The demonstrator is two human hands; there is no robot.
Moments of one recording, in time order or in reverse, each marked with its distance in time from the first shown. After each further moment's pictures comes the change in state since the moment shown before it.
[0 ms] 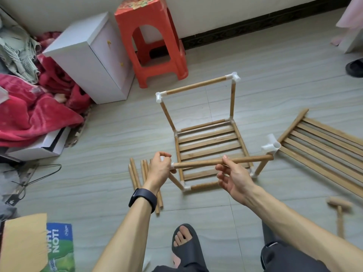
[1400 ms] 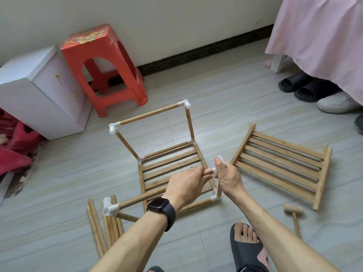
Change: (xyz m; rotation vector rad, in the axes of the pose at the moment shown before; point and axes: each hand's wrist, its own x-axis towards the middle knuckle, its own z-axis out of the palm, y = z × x) left_hand -0.021 0.094 0.165 0.990 -0.327 0.880; right_hand 0.034 -0.071 -0.093 -0.688 0.403 -0.557
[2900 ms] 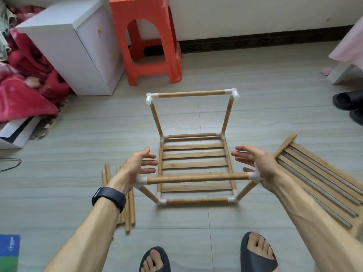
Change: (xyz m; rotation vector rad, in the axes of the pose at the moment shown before) left_hand -0.086 -0.191 -0.016 -1.273 0.256 -0.942; right_hand 0.049 -0.050 0.011 0.154 -0.356 0.277
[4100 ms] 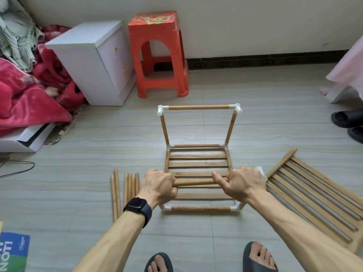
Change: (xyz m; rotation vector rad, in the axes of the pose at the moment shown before) left_hand -0.047 -0.008 0.032 1.501 0.069 0.616; right_hand -0.023 0.012 0.048 -1.518 0.197 -0.644
